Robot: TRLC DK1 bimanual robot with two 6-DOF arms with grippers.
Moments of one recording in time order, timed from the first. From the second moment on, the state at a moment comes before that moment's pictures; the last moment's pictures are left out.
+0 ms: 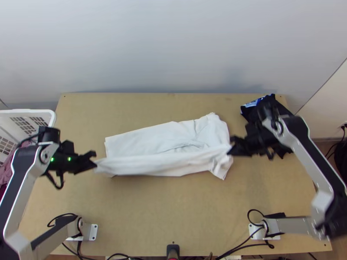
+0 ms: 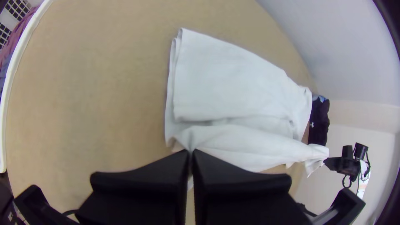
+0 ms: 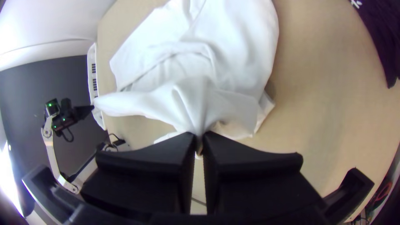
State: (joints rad) left arm 0.15 1.13 1.00 -1.13 0.40 -0.31; right arm 0.17 1.47 1.29 -1.22 -0.58 0.27
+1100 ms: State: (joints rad) left arm 0.09 1.86 1.48 -0.76 0.31 -0.44; right arm 0.15 2.28 2.13 -1.13 -0.57 0.42
